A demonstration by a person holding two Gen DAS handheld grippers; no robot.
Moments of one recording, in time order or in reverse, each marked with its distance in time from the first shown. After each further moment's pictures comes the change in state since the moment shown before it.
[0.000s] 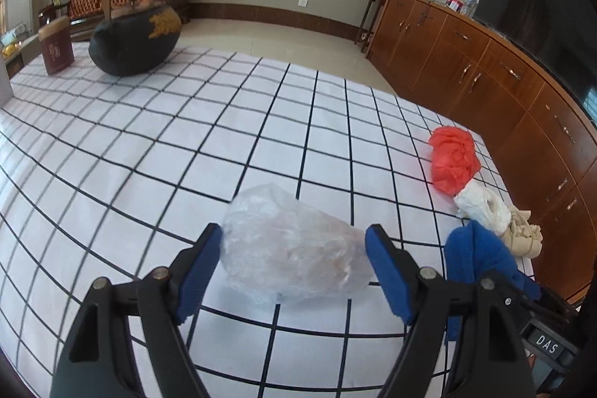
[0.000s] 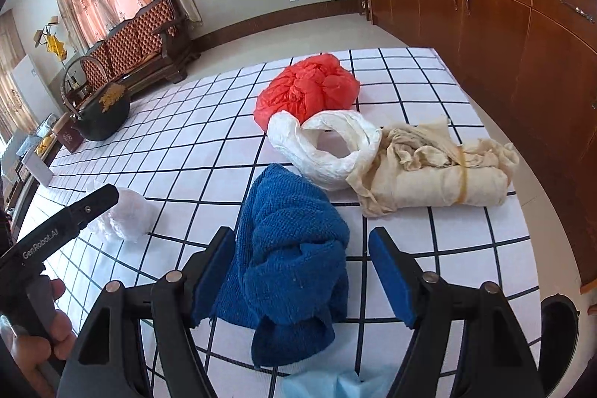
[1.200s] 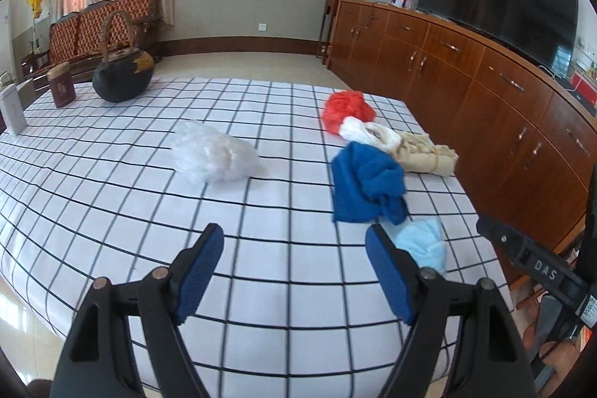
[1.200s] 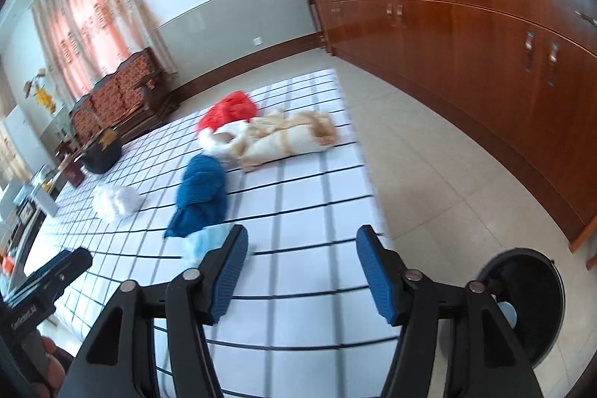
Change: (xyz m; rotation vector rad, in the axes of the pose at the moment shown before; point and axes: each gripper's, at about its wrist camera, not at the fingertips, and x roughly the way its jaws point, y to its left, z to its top) left arm -0.105 -0.065 -0.086 0.165 -0.112 -0.035; right arm -0.119 -0.084 -0.084 0.116 -0.177 -0.016
